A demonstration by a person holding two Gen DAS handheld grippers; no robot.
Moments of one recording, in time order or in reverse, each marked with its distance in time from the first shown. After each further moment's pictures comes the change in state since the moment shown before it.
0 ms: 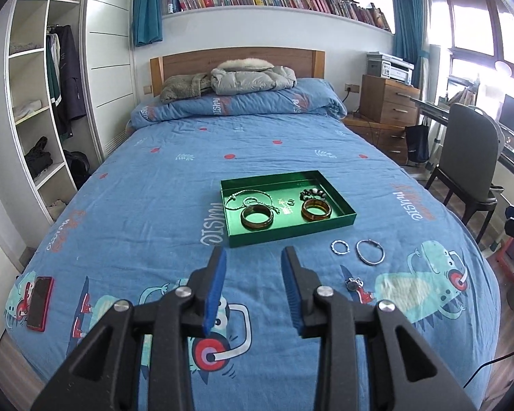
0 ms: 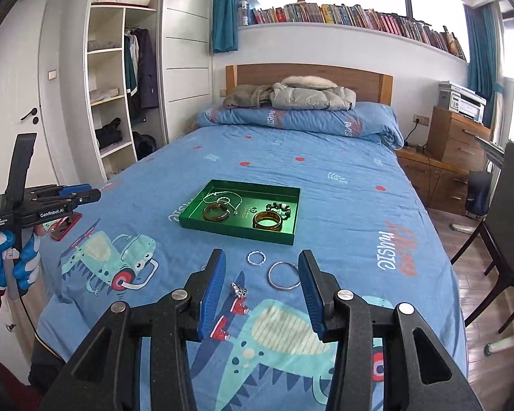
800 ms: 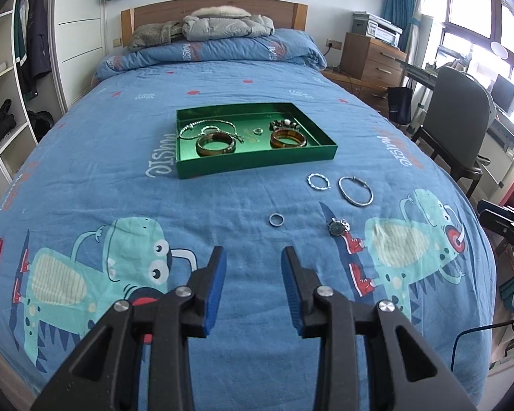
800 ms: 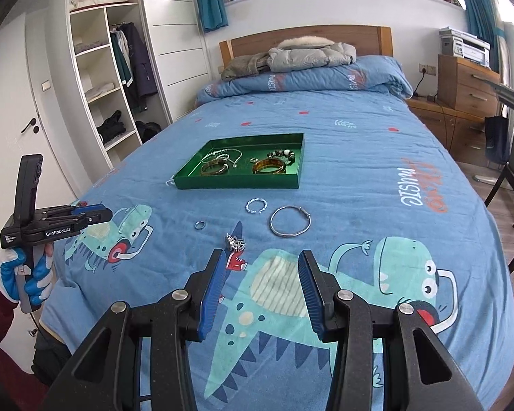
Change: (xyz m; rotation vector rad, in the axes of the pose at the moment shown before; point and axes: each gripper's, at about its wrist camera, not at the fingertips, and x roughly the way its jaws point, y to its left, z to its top) left arm 0.098 -0.032 -0.067 -0.006 0.210 -0.124; right arm 0.065 -0.044 -0.078 0.121 0.118 0.116
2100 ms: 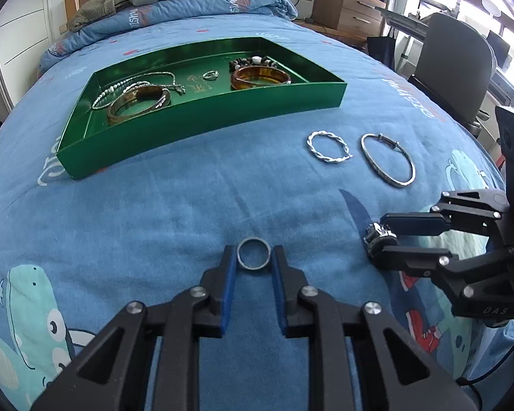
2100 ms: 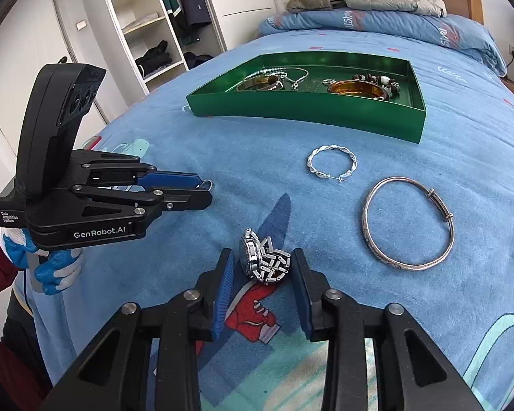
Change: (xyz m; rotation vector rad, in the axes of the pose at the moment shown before) left arm 0.170 -0.023 0.021 0.126 0.156 -0.085; right arm 0.207 0.024 -0.003 -0.155 0.241 0.242
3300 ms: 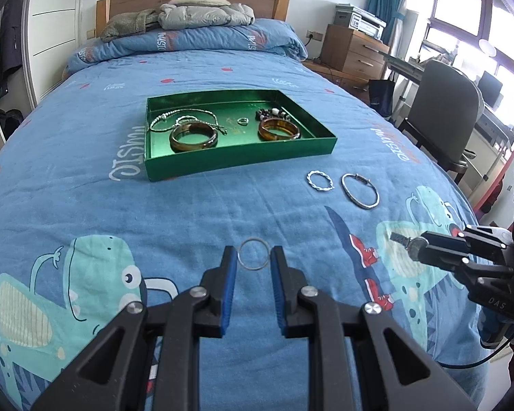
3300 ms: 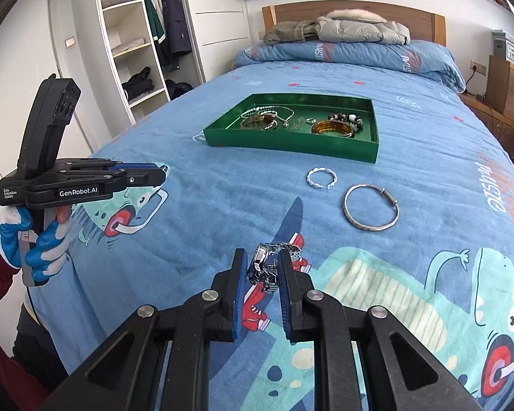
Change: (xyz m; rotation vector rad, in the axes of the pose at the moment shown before) left arm -0.110 0.038 -0.024 -0.099 -0.147 -0.029; right arm -0.085 0.055 -0.020 0.032 -0.126 -0.153
